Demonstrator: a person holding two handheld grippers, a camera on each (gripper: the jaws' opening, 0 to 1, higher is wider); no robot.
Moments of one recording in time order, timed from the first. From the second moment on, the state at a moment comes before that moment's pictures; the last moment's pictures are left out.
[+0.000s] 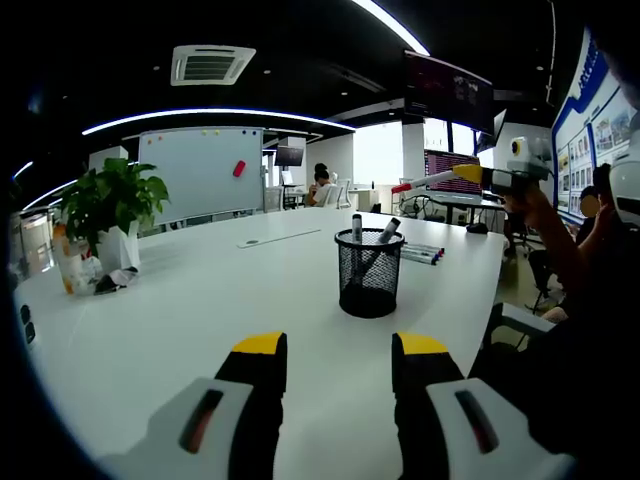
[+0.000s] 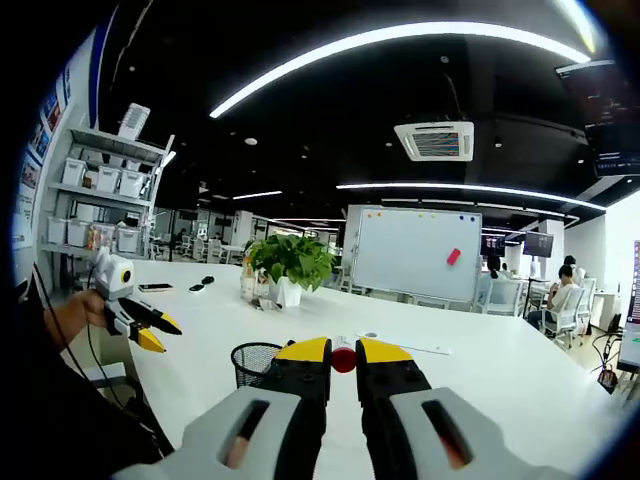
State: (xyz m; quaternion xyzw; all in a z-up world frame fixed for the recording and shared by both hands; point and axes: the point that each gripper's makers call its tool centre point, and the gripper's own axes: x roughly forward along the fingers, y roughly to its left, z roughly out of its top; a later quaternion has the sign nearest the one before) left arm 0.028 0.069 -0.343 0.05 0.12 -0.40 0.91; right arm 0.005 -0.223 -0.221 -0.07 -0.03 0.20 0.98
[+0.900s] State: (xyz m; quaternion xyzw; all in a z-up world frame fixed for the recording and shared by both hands) left arm 0.027 0.069 -0.342 0.06 0.12 -0.40 0.91; right arm -0.008 -0.270 -0.233 -0.05 -0.02 0.16 0.99
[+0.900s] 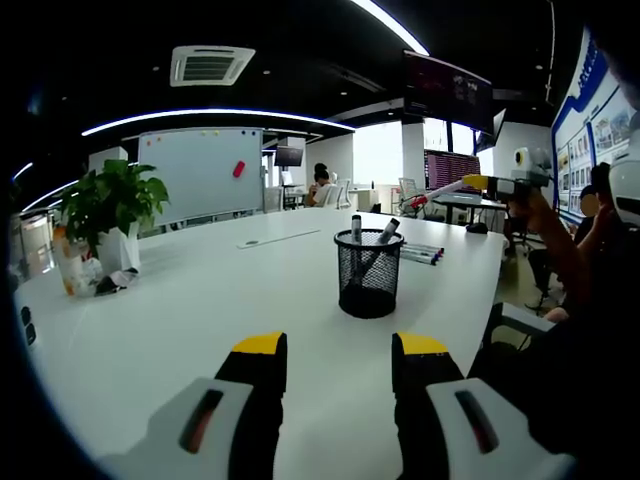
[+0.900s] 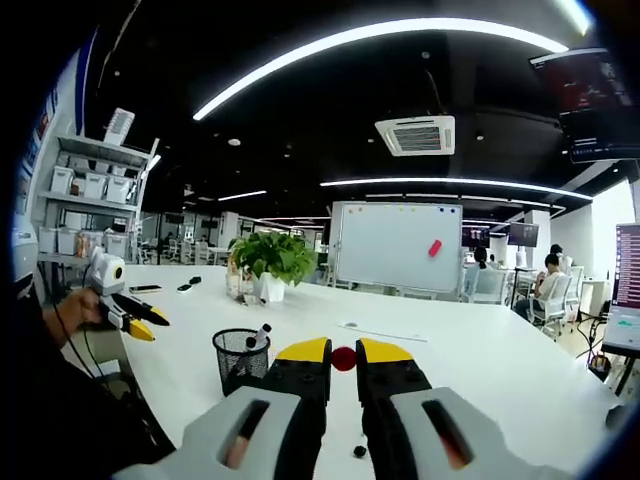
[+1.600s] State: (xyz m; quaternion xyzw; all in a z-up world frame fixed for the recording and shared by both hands) left arm 0.026 0.067 -0.342 0.06 0.12 -0.40 0.91; right arm -0.017 -0.316 -0.231 -0.05 -0.03 0.10 0.99
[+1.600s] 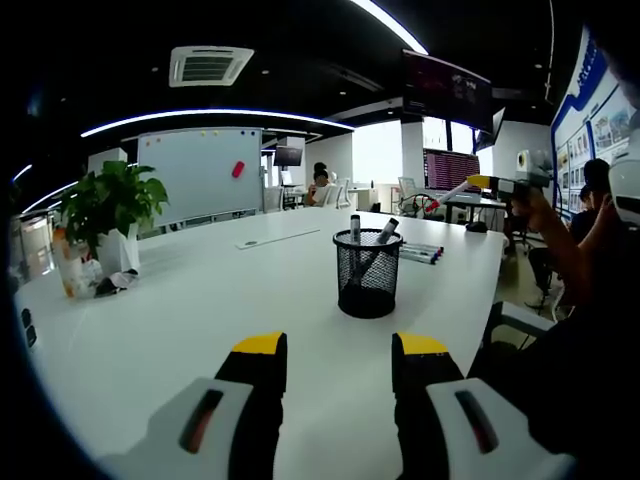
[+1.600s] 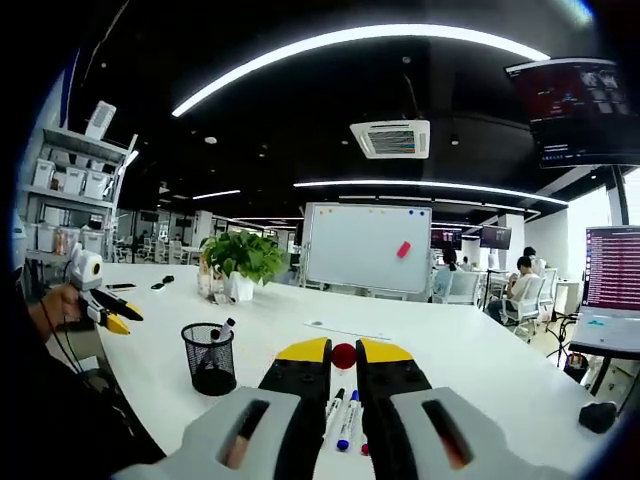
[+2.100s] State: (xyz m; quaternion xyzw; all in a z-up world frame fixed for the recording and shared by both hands) left arm 0.026 0.067 -0.344 0.06 0.13 -0.40 0.90; right arm -0.013 -0.339 -0.243 -0.04 -0.01 0.08 1.00
